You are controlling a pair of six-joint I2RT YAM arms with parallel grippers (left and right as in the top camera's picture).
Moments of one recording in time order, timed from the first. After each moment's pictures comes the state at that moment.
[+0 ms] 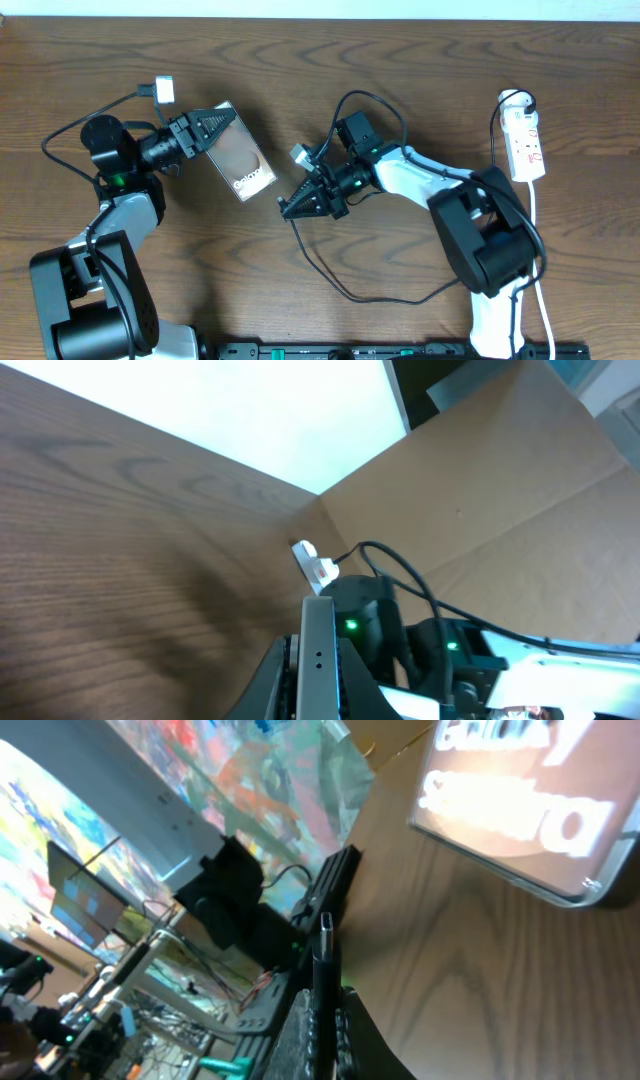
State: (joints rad) left arm 0.27 1.66 0.73 0.90 1.29 -0.91; right arm 0.55 2.11 1.25 -0.30 -1.52 -0.46
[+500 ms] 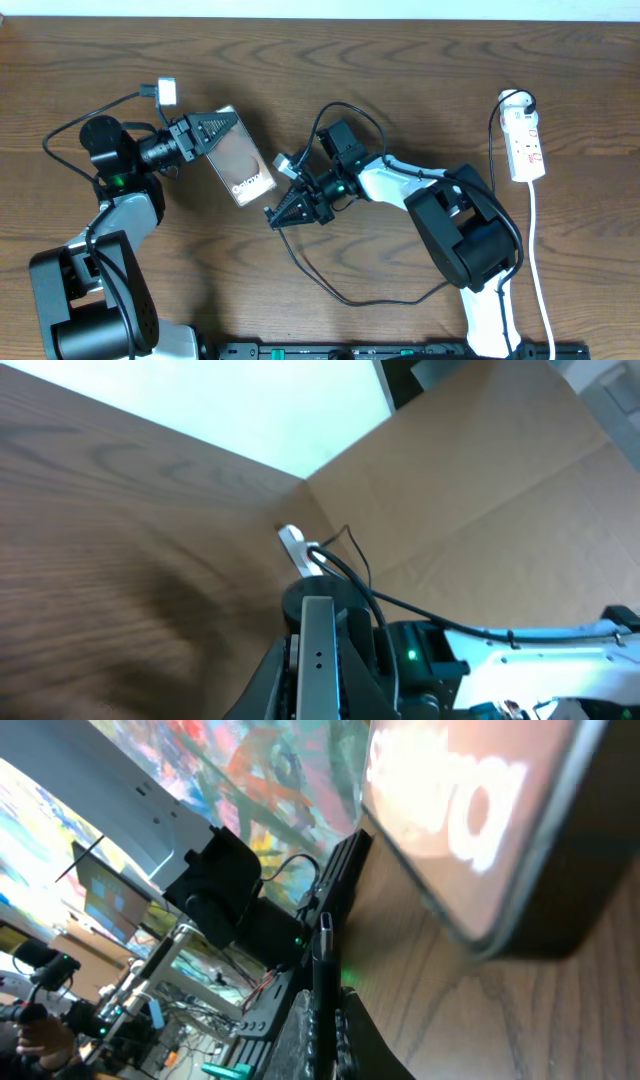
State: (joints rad) left arm 0.27 1.66 0.73 0.92 1.36 -0.91; right arm 0.61 2.18 1.25 -0.10 -1.53 -0.26
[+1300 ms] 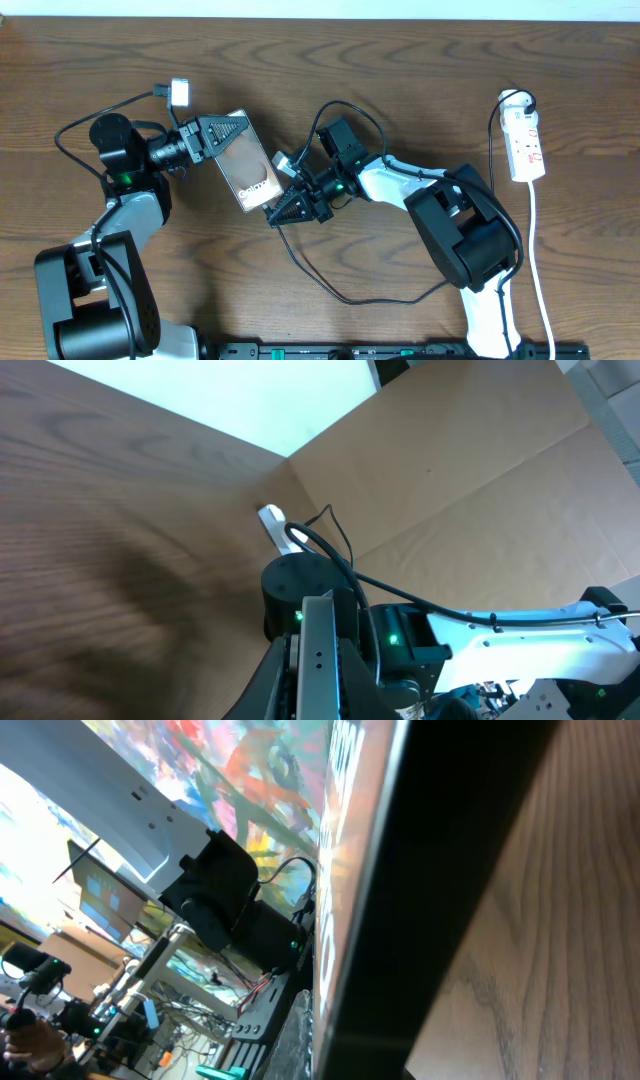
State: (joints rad) left arm 0.23 1.66 0.73 0.91 1.39 -0.93; right arm 0.61 2.18 1.25 -0.04 -1.53 -0.21
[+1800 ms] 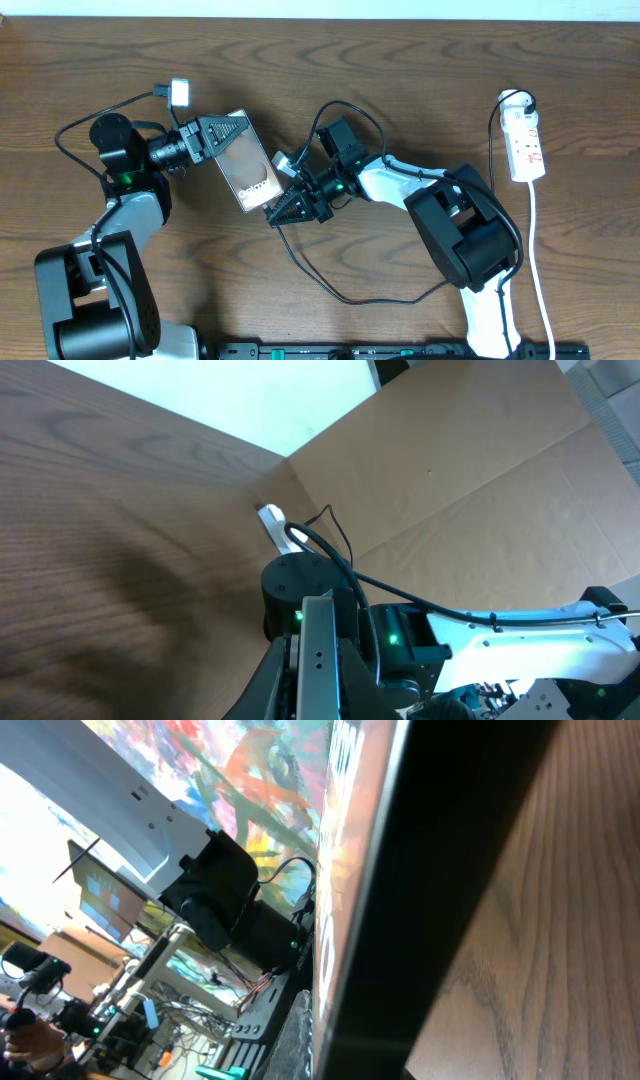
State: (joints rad) left arm 0.23 1.66 0.73 0.91 1.39 -0.93; right arm 0.61 2.18 1.25 -0.04 -1.53 -0.21
